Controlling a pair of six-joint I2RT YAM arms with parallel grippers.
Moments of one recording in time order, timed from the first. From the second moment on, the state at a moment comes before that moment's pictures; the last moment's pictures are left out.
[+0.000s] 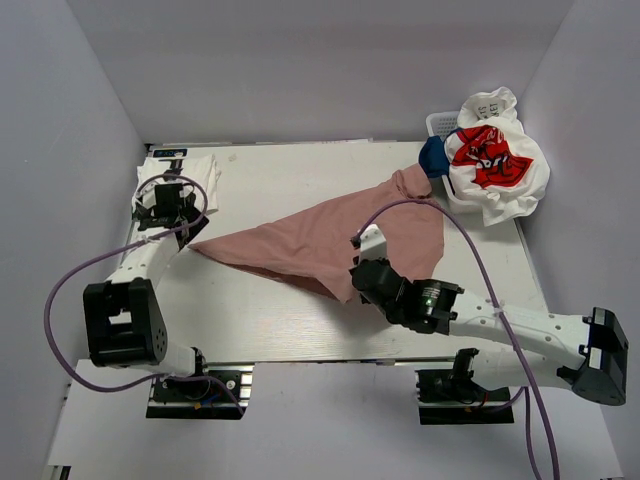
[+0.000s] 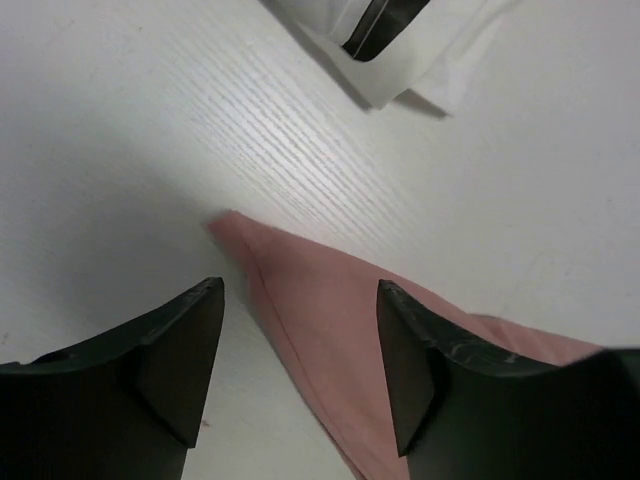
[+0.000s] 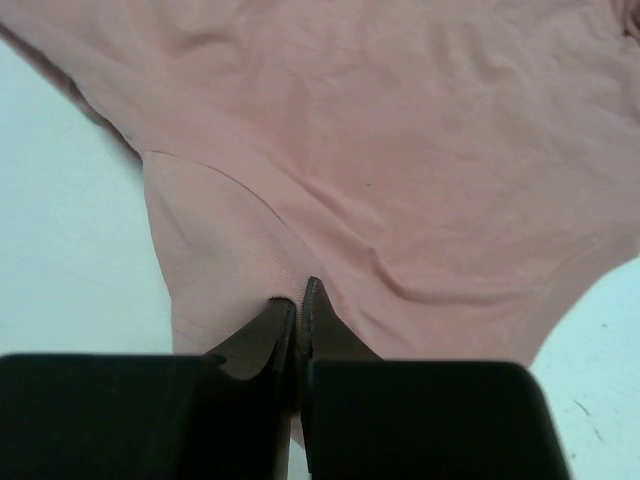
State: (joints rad) left arm 0.08 1.43 0.93 -0.32 -0.23 -0.67; right arm 1.21 1.10 0.83 -0.44 0.64 0.41
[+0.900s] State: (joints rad) left arm 0.07 1.51 0.82 -0.40 -0.17 -0.72; right arm 1.06 1.05 0.86 -0.48 0.68 0.38
